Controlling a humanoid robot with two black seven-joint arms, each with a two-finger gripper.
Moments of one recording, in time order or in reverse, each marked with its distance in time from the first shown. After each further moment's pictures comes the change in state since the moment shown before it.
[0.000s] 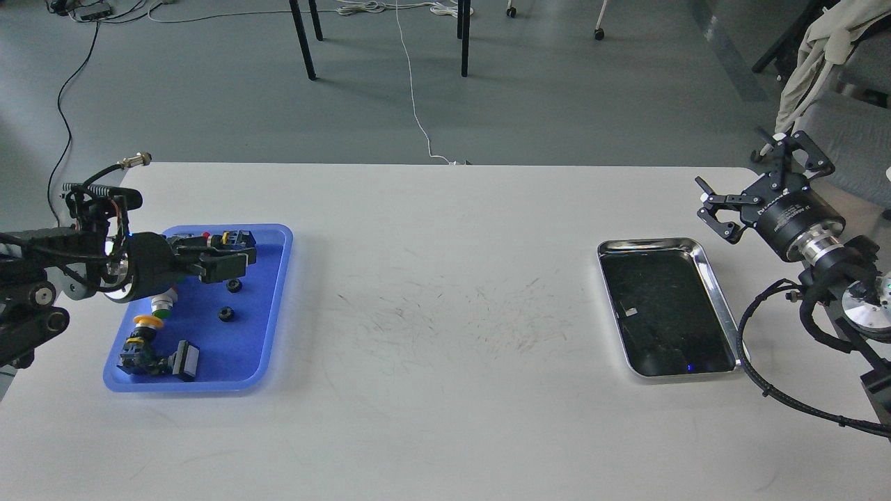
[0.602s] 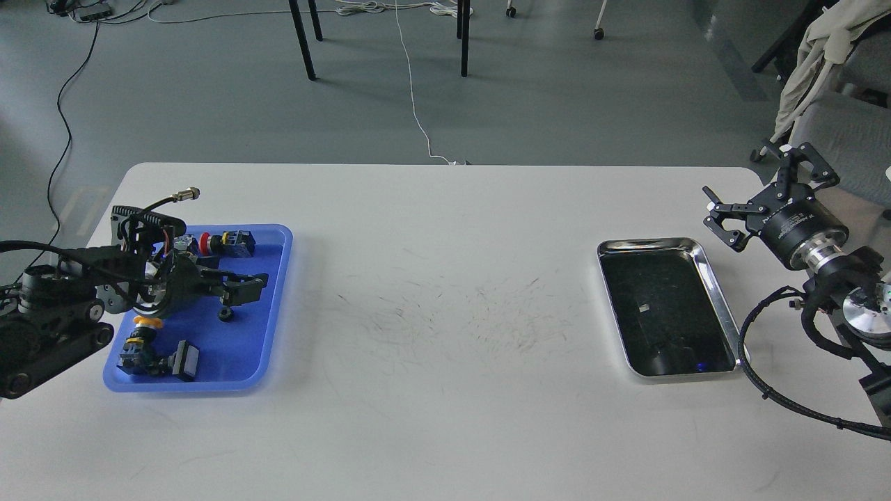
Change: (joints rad) left arm 0.001 -0.162 0.086 0.212 0.083 0.035 0.002; right arm 0.001 0.017 -0.006 -0.052 0.000 0.006 0.000
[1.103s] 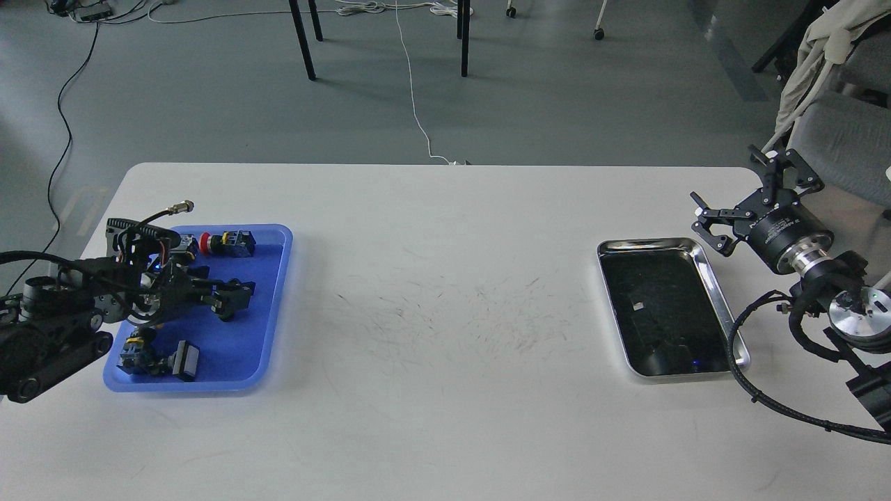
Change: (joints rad) left arm 0.014 -0.031 0.014 0.092 -0.002 0.008 -0.014; right arm -0.001 0.024 -0.005 0.000 0.000 -0.002 0.000
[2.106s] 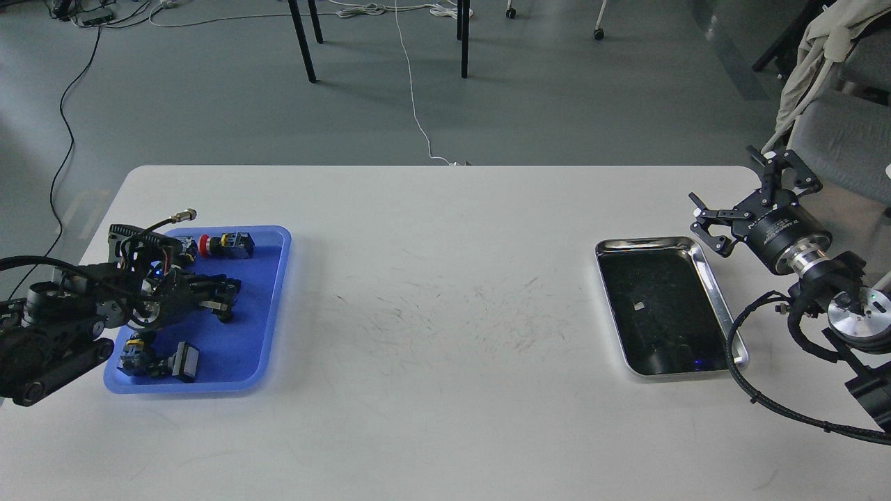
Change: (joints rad) left arm -0.003 -0.018 0.066 0.042 0.002 0.004 -0.004; right arm -0.001 0.002 -0.002 0.002 0.000 0.001 0.000
